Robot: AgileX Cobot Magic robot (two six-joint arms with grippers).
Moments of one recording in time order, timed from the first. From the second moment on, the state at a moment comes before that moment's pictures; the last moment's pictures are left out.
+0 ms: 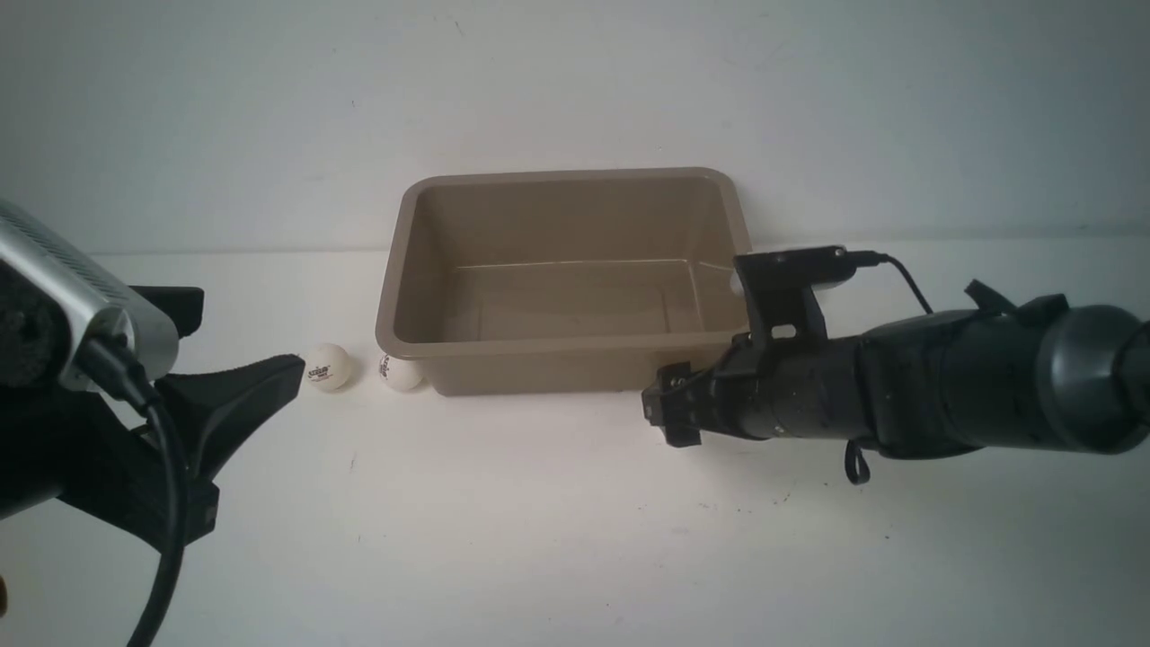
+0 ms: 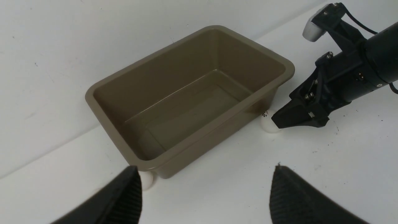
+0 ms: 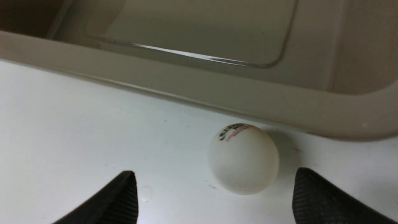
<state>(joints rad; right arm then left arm) 0.51 1.87 -1.02 1.74 0.18 -1.48 -0.08 0.77 -0.66 -0.88 0.55 1.07</state>
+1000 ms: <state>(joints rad) 0.52 1.96 -1.10 1.75 0.13 -1.51 -0.08 0.77 -0.66 -0.88 0.57 1.07</state>
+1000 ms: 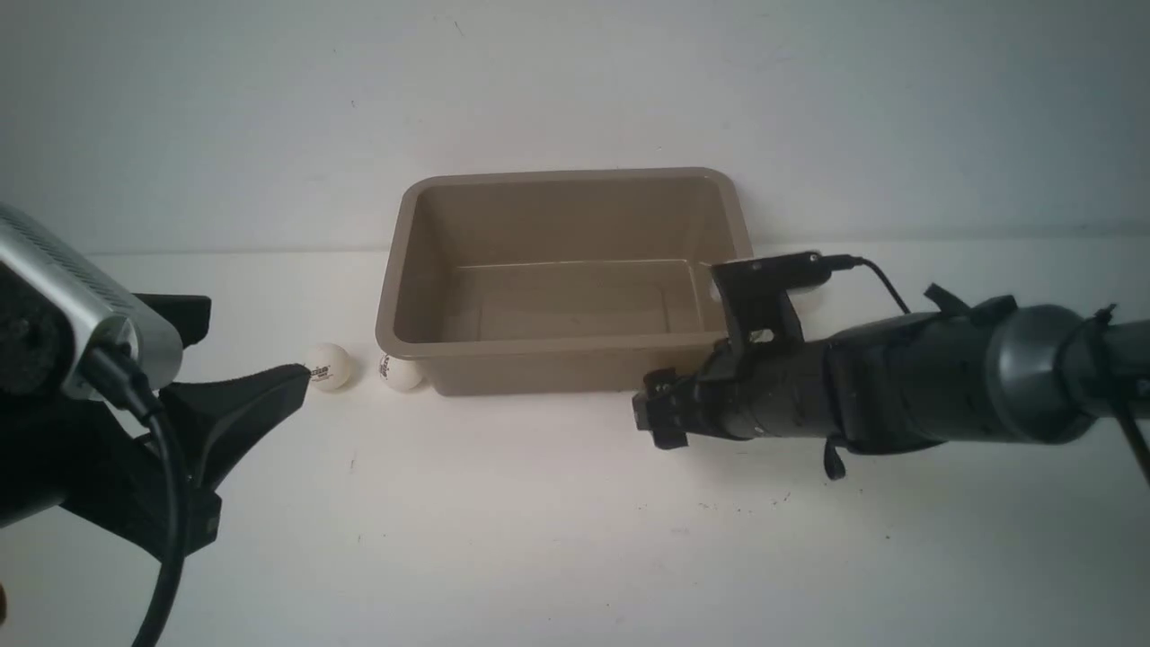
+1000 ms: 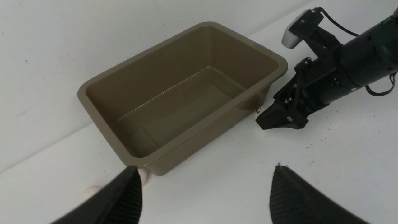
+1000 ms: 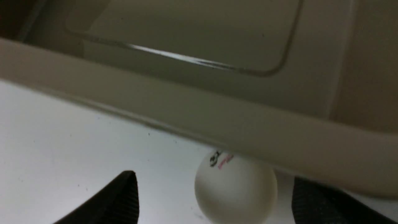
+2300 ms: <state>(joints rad) 0.52 1.98 -1.05 1.75 -0.05 -1.51 -0.08 0.77 -0.66 -0.88 0.57 1.07</state>
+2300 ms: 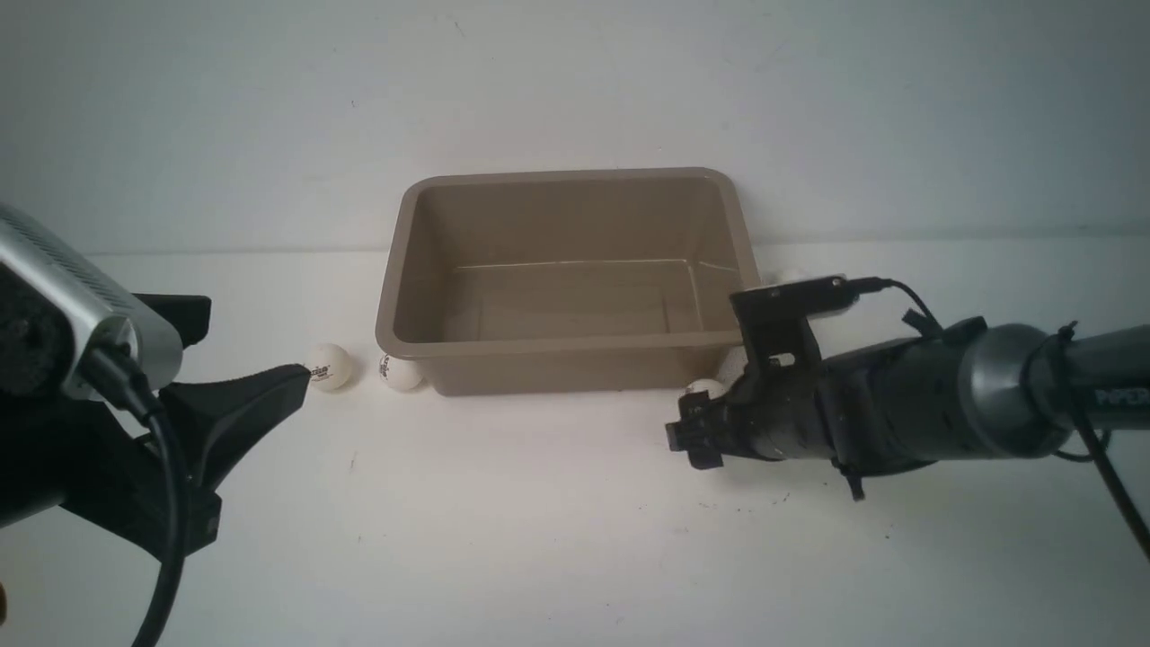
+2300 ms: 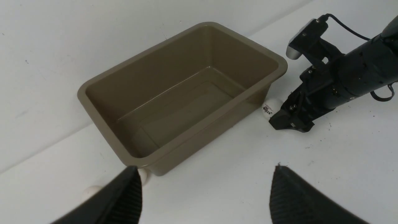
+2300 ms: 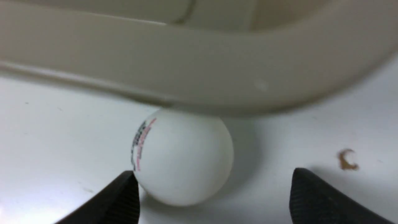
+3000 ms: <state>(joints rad) 0.52 1.91 -1.04 1.76 -0.15 -1.56 -0.08 0.77 -0.66 -0.88 0.57 1.07</state>
